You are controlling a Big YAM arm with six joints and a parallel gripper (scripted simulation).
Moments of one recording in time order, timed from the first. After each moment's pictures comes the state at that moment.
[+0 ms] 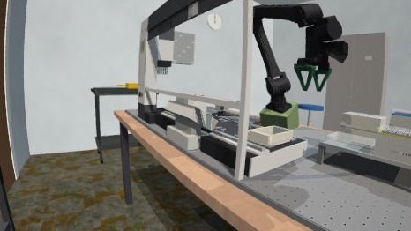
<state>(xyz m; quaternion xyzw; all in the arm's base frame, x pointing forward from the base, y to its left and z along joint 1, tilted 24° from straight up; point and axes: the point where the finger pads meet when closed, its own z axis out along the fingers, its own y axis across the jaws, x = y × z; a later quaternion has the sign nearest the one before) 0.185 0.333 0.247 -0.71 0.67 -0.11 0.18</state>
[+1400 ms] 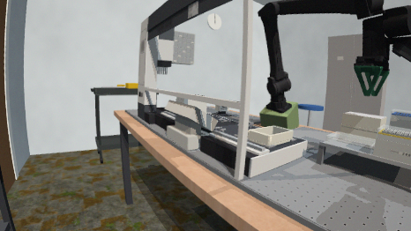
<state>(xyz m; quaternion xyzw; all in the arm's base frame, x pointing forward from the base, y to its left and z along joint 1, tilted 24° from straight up) 0.165 0.513 0.261 -0.72 0.66 -0.11 0.18</state>
